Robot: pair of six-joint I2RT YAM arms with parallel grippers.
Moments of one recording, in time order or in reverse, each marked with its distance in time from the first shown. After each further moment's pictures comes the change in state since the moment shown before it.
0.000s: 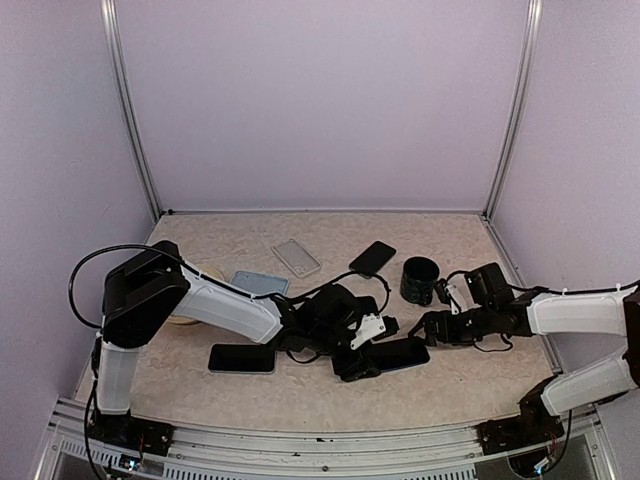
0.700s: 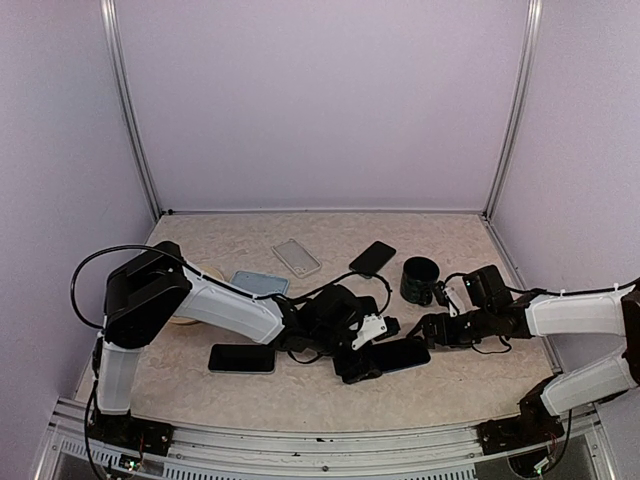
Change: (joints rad) left arm -0.005 0.008 0.011 -0.007 -0.006 0.002; right arm 0.019 0.011 -0.012 0.026 -0.009 0.007
